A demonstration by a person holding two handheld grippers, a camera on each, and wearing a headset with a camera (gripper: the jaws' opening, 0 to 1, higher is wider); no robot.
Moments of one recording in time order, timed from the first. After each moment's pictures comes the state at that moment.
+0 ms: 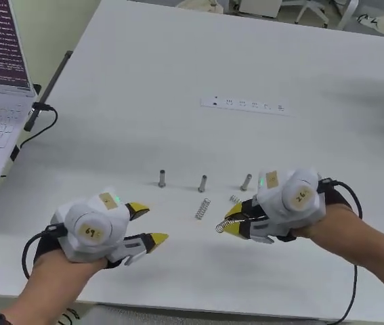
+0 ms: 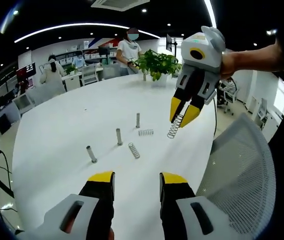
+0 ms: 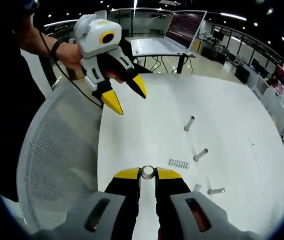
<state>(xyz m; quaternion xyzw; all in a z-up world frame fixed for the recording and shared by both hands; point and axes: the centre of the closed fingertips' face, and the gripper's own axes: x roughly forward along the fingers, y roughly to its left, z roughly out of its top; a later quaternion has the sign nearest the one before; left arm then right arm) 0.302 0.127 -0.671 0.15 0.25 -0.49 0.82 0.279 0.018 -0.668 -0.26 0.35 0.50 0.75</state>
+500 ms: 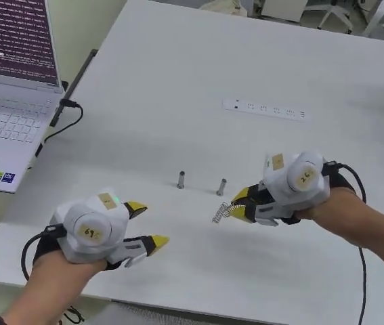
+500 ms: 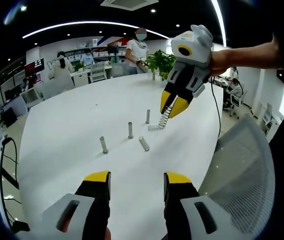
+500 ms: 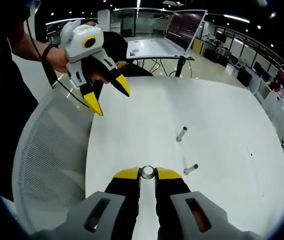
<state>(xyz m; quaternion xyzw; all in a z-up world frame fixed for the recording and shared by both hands) 0.307 0.159 -0.671 0.14 0.26 -0.46 0.84 0.321 0.035 -0.665 -0.26 0.35 0.50 0.75</state>
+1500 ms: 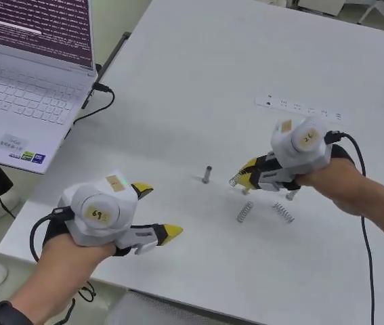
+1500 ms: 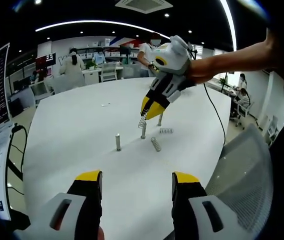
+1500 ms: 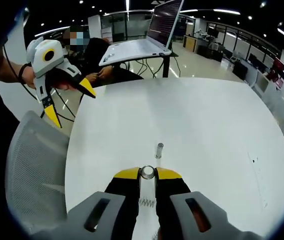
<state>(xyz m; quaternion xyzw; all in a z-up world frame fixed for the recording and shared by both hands) 0.324 0.185 -0.667 0.10 0.27 -0.43 0.85 0.403 0.060 -0.682 -0.22 0.36 0.49 0.76</state>
